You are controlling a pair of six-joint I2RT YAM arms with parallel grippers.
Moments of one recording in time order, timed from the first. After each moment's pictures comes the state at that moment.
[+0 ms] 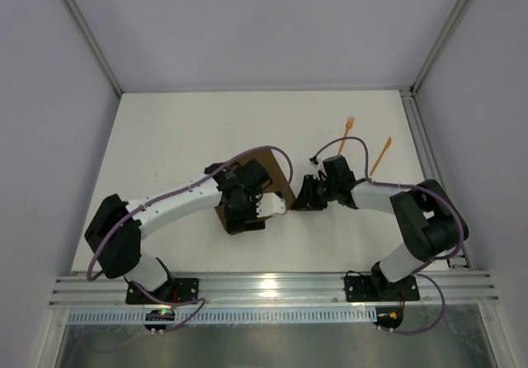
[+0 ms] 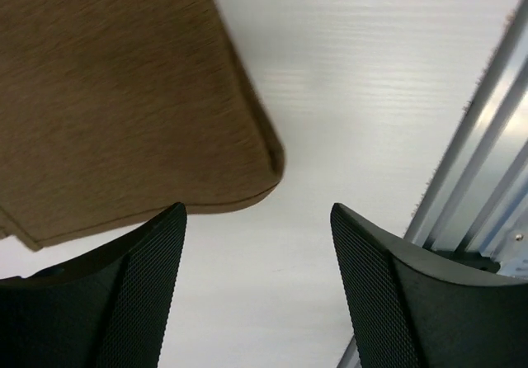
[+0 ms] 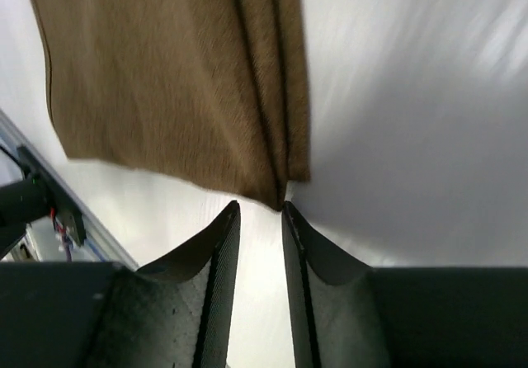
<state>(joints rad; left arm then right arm) -0.85 1.54 1.17 -0.97 0.10 0.59 0.39 1.61 0.67 0.02 -0.51 0.52</state>
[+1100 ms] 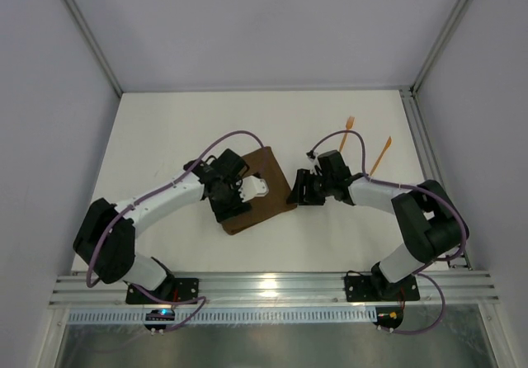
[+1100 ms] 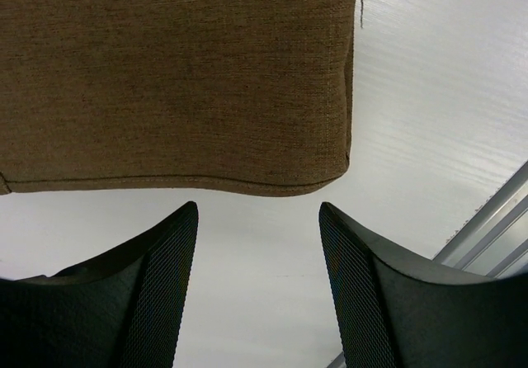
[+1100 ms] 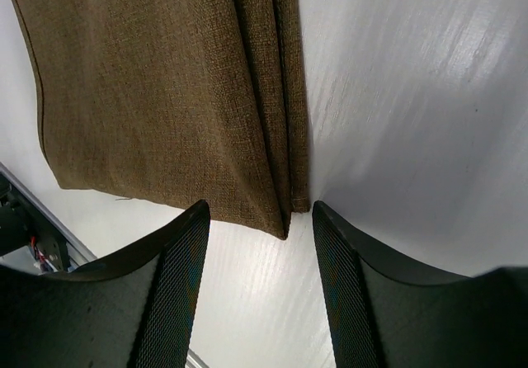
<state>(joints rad) -0.70 1.47 1.02 -0.84 0.10 0.54 0.45 1.57 0.70 -0.03 -0.40 0.52</state>
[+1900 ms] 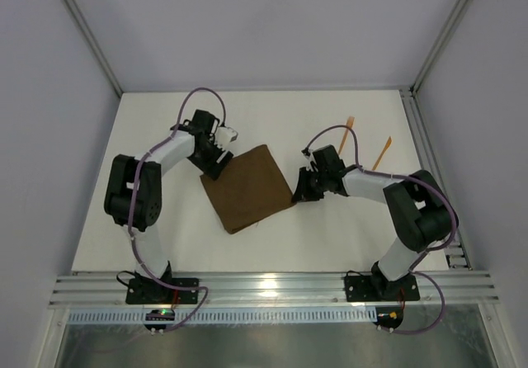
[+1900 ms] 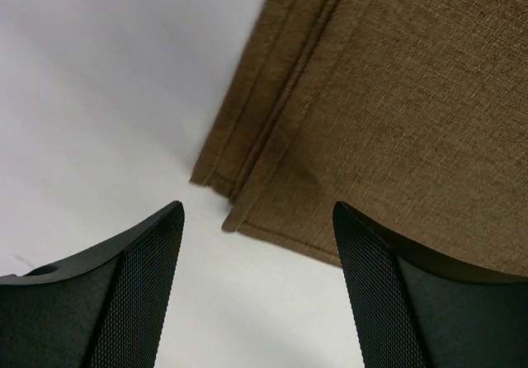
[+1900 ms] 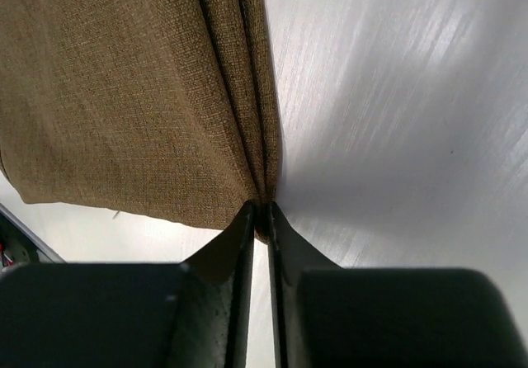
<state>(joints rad) -0.28 1.85 1.33 -0.67 0.08 0.42 0.46 1.65 0.79 -0.10 -0.38 0.46</state>
